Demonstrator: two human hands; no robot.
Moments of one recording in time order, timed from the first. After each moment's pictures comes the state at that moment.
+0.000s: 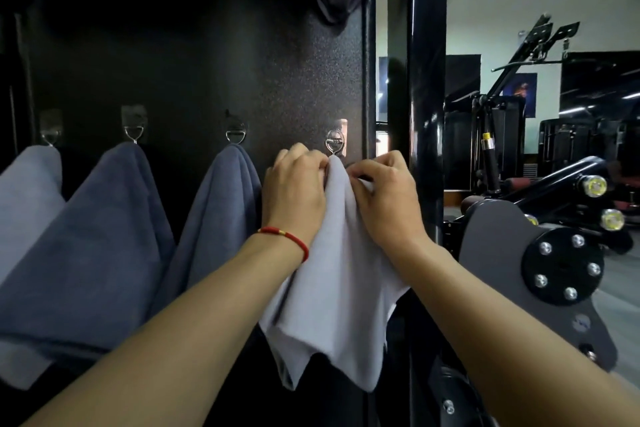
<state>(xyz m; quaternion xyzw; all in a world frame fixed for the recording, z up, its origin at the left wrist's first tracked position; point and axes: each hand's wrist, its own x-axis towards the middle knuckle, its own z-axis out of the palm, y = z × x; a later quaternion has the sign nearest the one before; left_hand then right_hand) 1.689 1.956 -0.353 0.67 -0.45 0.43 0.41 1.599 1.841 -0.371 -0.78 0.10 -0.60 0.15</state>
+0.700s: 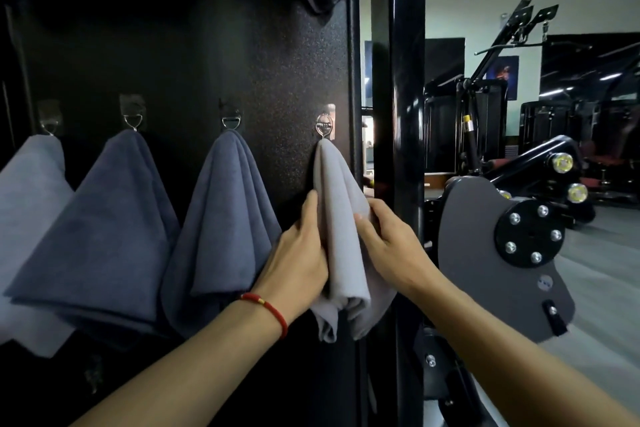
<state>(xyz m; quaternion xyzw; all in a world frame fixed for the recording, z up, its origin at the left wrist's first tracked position) 1.641 2.003 -0.437 0.78 -0.49 0.19 0.34 1.543 1.862 -0.444 -0.83 0.11 -0.44 0.33</state>
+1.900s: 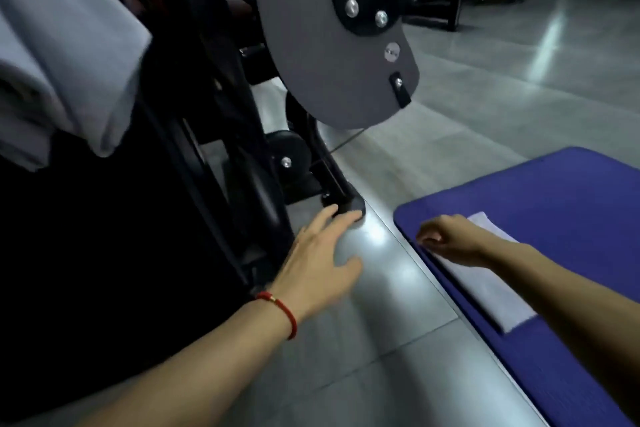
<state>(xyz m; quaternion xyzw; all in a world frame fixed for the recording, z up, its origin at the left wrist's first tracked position) 1.459 1.900 -0.705 0.71 -0.64 -0.15 0.25 1.249 1.693 -0.787 -0.89 0.42 0.01 0.17</state>
